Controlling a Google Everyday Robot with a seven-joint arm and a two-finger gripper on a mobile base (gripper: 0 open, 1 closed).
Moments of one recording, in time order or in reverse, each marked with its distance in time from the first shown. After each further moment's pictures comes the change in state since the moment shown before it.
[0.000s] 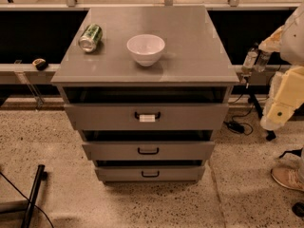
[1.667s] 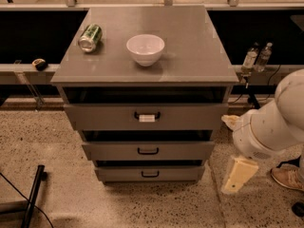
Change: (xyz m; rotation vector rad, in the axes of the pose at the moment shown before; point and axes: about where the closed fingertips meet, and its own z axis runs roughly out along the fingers) arm 0.019 0.077 0.178 -0.020 -0.078 -0.071
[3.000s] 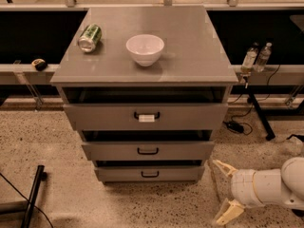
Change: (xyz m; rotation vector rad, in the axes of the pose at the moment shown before) arm 0.068 0.060 0.177 -0.043 -0.435 0.052
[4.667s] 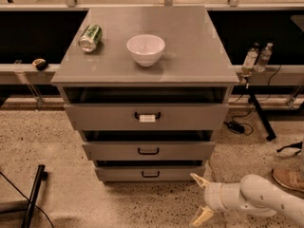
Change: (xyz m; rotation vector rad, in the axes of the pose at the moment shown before) arm 0.077 0.005 0.165 -0.050 -0.113 -0.023
